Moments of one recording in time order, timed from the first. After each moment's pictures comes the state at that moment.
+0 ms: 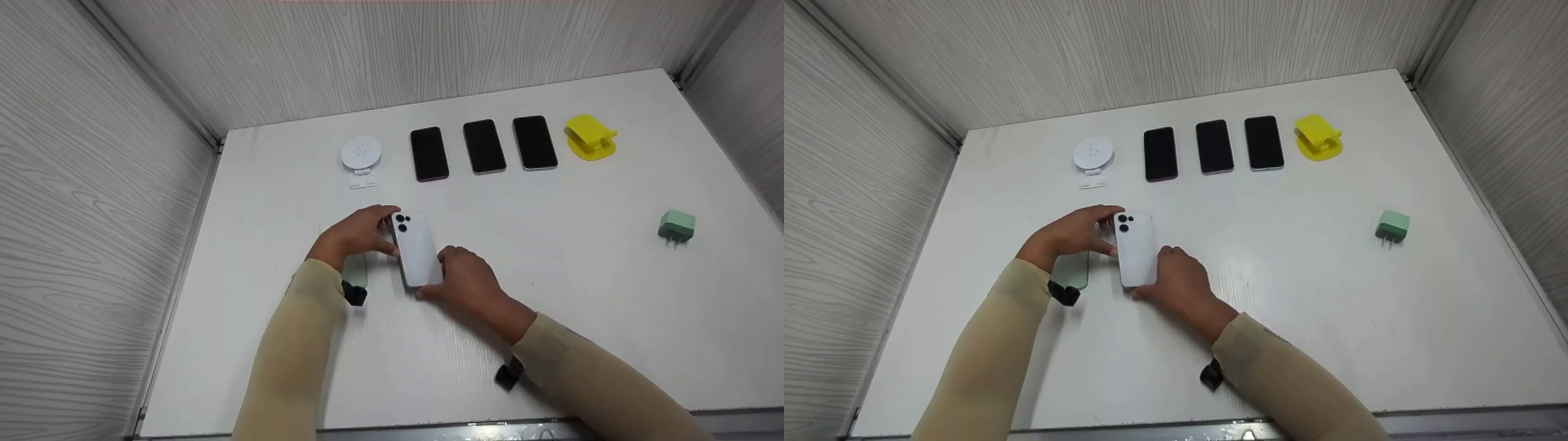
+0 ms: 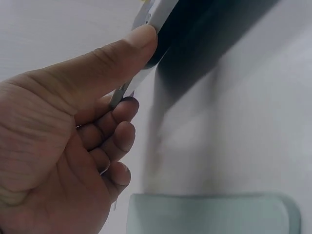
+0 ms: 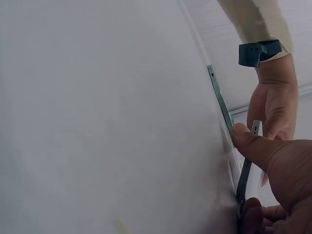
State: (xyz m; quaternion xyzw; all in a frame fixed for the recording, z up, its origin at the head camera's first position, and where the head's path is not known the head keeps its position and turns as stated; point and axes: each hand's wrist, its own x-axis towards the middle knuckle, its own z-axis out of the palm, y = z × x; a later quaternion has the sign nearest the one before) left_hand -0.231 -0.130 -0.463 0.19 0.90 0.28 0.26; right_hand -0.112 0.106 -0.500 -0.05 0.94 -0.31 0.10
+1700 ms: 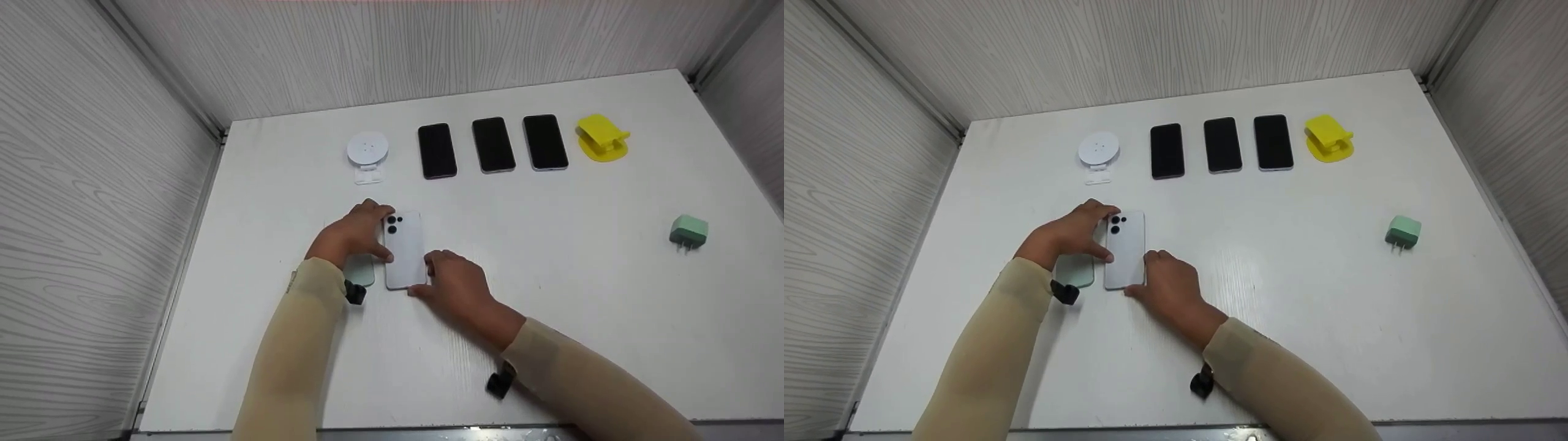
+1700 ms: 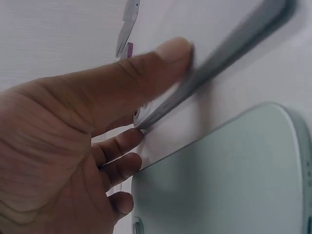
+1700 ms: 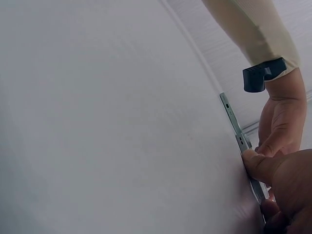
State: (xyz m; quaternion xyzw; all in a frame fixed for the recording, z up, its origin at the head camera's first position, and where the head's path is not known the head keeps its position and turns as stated) left_hand -0.231 -0.138 -0.466 0.15 0.94 0.16 0.27; right_hand -0.109 0.079 -0.506 -0.08 0.95 -0.29 0.08
